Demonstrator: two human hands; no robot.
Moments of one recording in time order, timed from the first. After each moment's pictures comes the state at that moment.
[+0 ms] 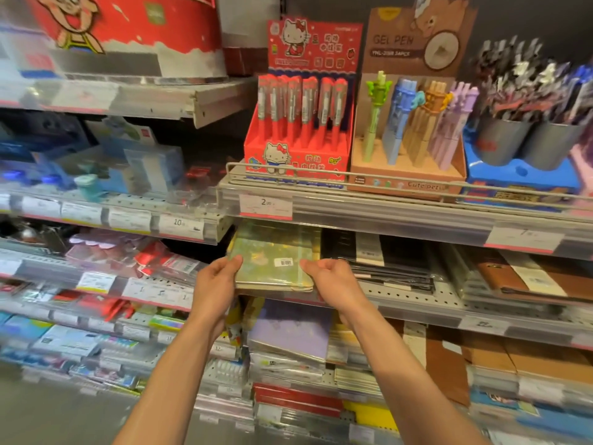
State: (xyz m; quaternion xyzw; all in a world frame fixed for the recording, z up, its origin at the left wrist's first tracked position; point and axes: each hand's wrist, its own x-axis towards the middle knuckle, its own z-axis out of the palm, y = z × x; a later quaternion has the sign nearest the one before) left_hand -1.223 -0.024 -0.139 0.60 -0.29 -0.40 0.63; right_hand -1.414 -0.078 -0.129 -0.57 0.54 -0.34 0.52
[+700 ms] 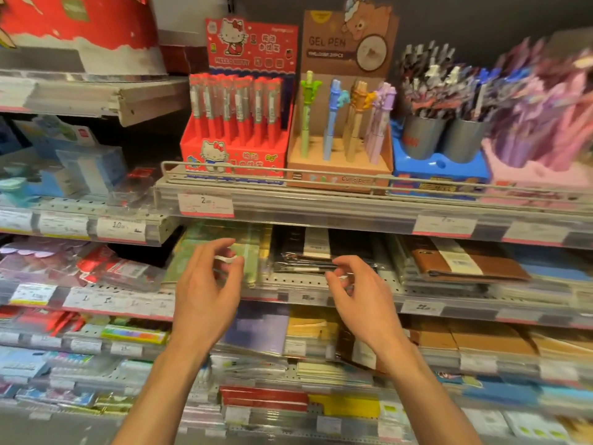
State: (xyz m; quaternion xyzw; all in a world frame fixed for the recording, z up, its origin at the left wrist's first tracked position) left_hand -1.304 0.006 -0.112 0.62 -0.58 -0.05 0.53; right_hand -1.537 -0.033 -0.124 -0.73 0.58 -0.35 0.14
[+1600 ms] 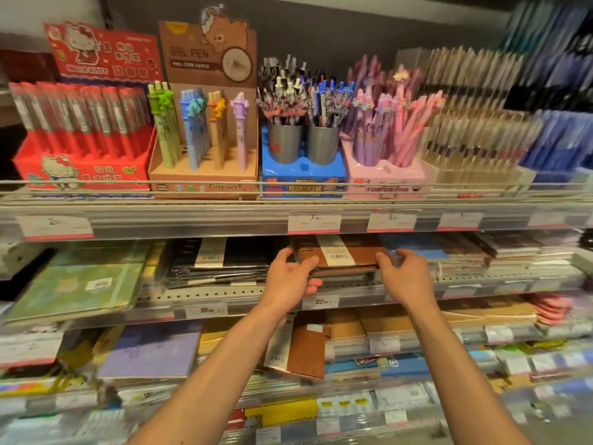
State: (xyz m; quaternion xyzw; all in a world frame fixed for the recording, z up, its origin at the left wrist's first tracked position) left_hand -1.572 -0.064 -0.104 0.49 -0.46 -0.57 0.47; right_hand -1.775 -0.060 -0.103 -0.46 0.78 -0.39 0.15
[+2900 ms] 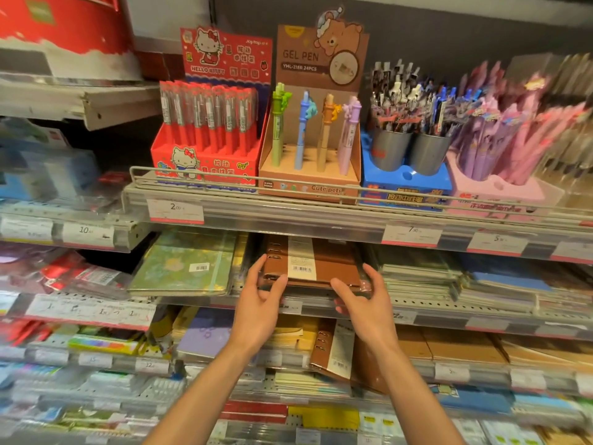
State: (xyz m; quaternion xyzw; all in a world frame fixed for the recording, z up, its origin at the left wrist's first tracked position) left_hand -1.403 -0.042 -0.164 0.58 -0.47 -0.38 0.55; right_hand -1.588 -0.054 -0.146 -0.46 0.59 -0.51 0.43
